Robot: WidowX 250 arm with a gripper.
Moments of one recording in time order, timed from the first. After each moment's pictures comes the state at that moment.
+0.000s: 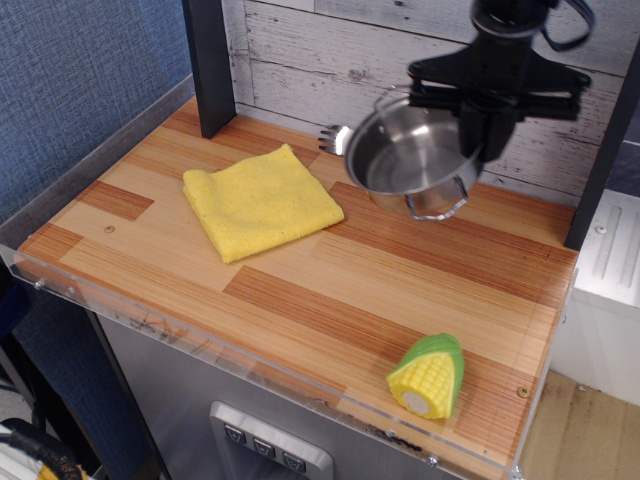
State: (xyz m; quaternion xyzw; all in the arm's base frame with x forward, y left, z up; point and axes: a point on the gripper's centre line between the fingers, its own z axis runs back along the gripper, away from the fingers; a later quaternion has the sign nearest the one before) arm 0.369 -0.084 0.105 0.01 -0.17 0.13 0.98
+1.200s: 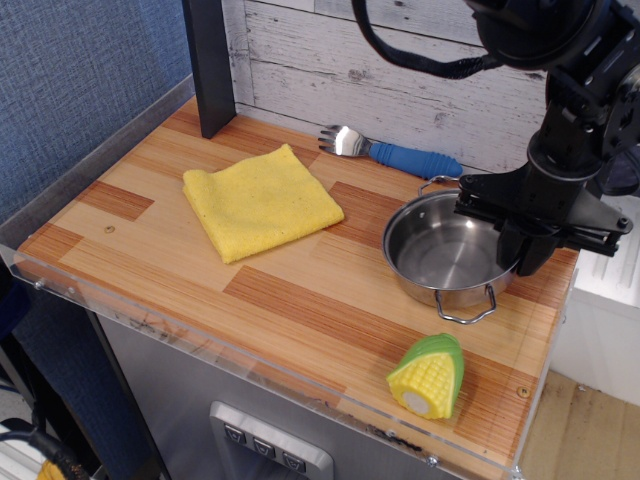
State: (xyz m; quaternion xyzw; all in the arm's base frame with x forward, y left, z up) arm 0.347 -0.128 0.034 0.03 -0.12 0.06 0.99
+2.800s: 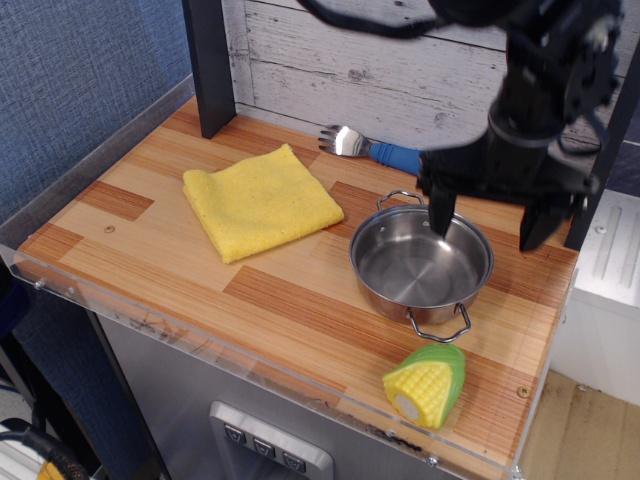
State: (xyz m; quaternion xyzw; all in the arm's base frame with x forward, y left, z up) arm 0.338 -0.100 0.069 0.03 -0.15 0.13 0.98
